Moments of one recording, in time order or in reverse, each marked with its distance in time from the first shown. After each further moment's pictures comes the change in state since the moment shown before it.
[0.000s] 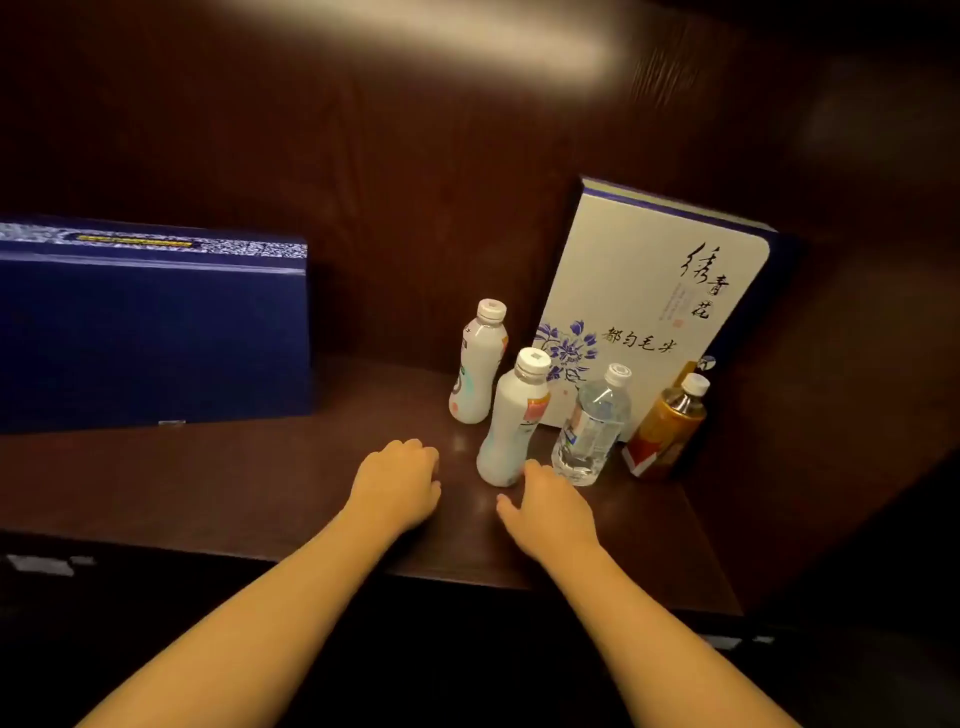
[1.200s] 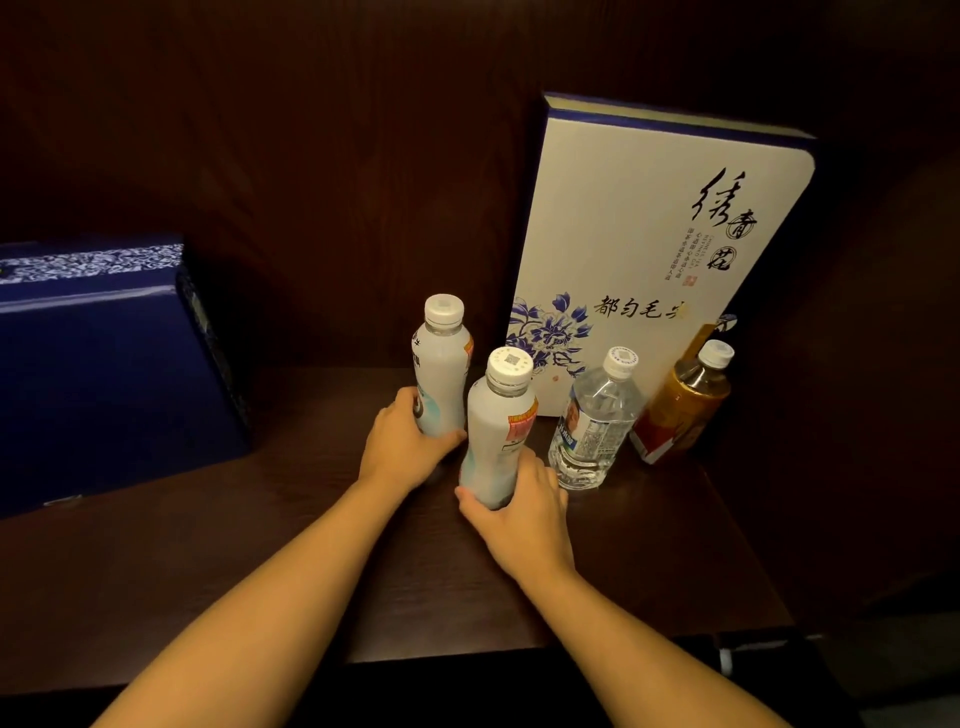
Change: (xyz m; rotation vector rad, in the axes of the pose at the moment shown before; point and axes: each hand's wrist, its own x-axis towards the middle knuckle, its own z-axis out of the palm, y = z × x) left_hand 0.118 0.003 0.040 -0.790 0.097 -0.191; right_hand 0.051 0.010 0.066 0.501 0.336 0.132
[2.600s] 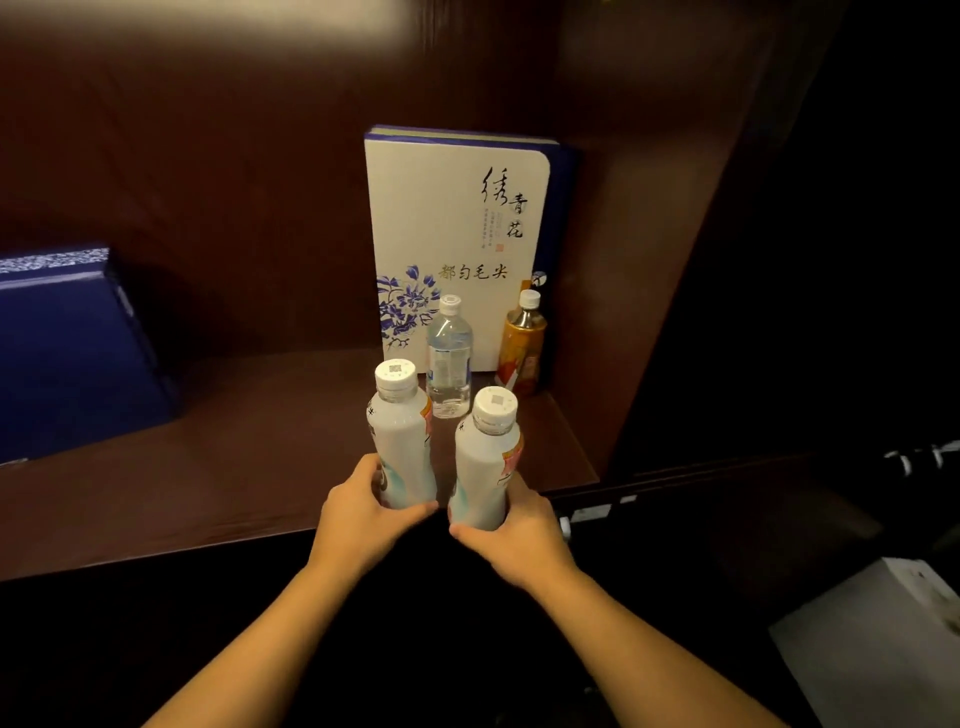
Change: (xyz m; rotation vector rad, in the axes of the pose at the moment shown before) left_hand -0.234 0.060 0.059 -0.001 -0.051 0.067; right_hand -0.149 0.081 -0.165 0.177 -0.168 0.165
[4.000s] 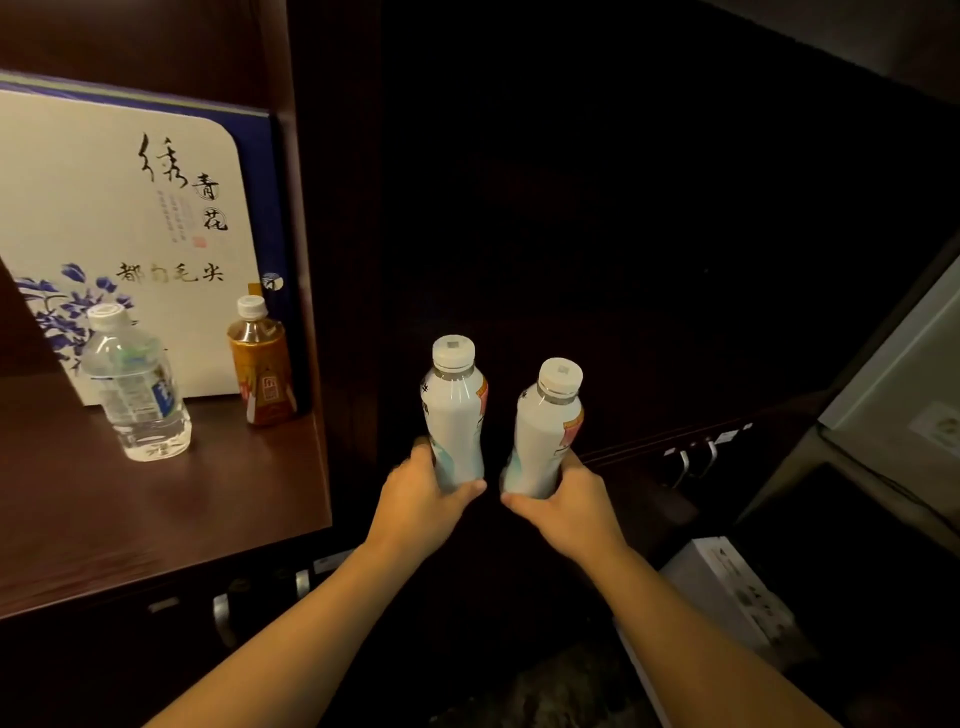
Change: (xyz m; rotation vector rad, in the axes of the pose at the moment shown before) left_hand 0.017 0.230 0.300 -0.054 -0.211 0.126; right_hand 0.041 0.180 -0.311 -0.080 0.257 0.114
